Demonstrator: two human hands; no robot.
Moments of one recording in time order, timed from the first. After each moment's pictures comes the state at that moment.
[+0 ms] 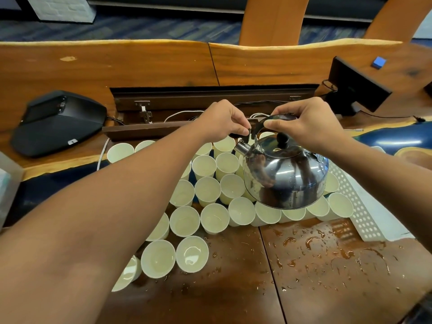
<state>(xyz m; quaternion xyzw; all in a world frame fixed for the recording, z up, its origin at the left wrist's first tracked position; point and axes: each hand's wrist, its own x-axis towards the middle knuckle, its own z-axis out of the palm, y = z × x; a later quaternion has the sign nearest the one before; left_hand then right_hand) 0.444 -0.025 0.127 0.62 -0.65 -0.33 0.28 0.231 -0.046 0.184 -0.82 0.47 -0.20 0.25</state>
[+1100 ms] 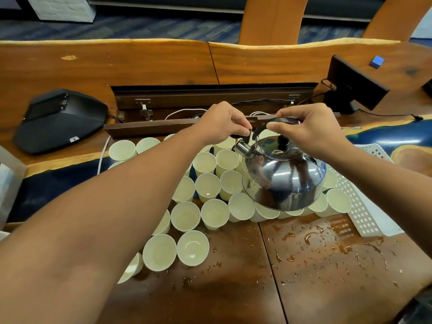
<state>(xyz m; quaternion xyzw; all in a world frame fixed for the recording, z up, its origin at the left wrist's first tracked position) 0.436 -0.007 0.130 0.63 -0.64 -0.34 0.29 0.224 -0.027 0.180 -0.82 0.48 -0.23 0.23</state>
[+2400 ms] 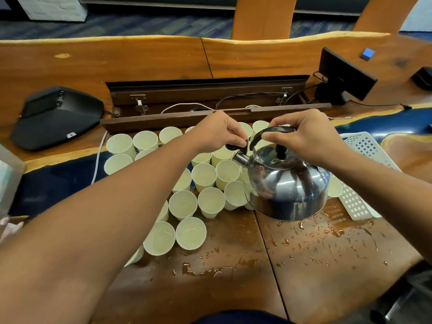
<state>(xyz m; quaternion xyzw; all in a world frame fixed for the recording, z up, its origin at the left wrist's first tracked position) 0.420 0.027 0.118 0.60 -0.65 -0.39 0.28 0.202 0.014 0.179 -0.82 0.48 -0.19 0.23</state>
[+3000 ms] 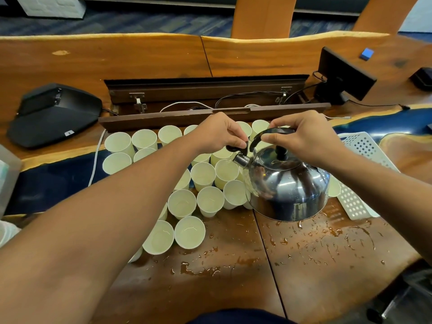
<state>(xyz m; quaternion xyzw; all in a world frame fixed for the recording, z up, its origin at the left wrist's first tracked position) 0.416 0.027 0.113 0.60 -0.65 -0.38 0.27 0.203 0.015 0.178 -0.82 0.49 -0.18 0.23</state>
